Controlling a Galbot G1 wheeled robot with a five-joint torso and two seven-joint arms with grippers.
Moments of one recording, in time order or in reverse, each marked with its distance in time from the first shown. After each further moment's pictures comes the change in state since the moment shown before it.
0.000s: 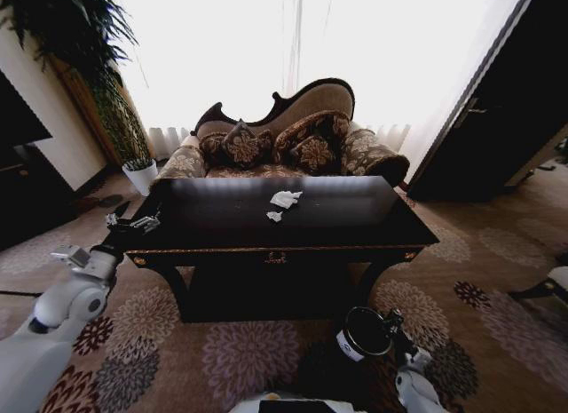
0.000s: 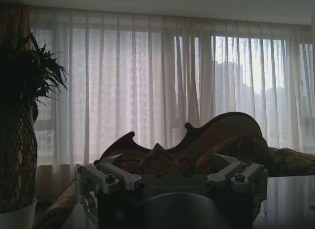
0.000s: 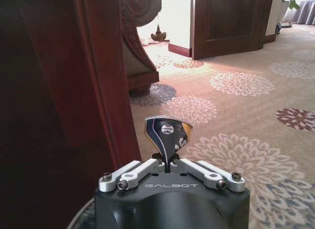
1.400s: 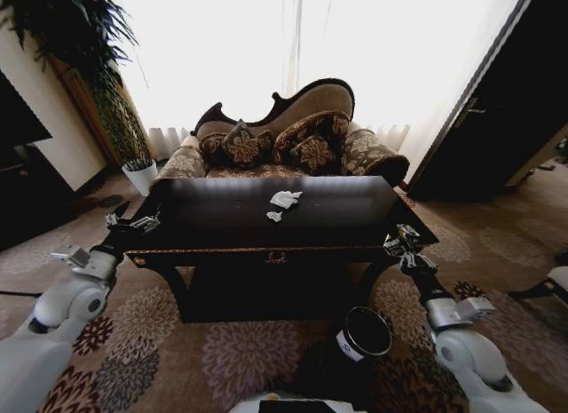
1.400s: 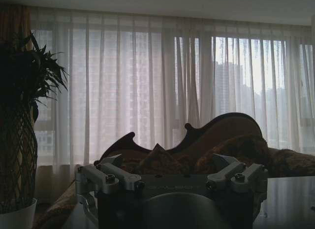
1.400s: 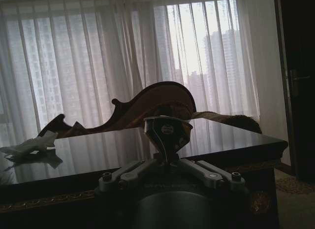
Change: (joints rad) left arm 0.000 0.000 0.000 0.000 0.000 0.000 0.000; right arm -0.503 -0.094 0.217 1.223 0.082 -0.225 0.059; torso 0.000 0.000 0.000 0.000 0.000
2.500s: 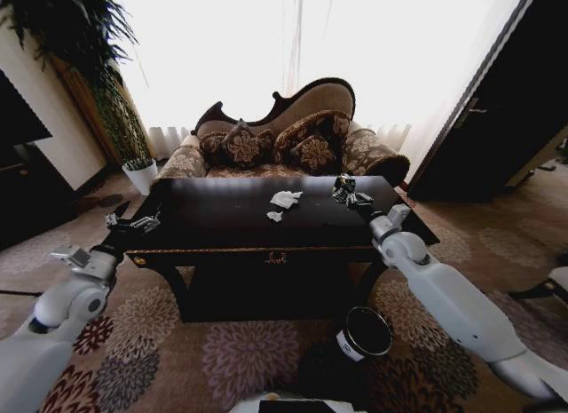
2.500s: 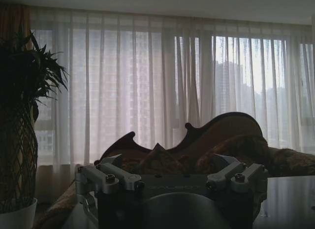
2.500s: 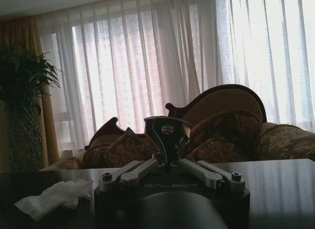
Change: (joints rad) left arm 0.000 0.000 0.000 0.000 0.000 0.000 0.000; right arm 0.797 -0.334 -0.521 -0.277 0.221 -0.194 0.077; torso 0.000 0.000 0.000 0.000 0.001
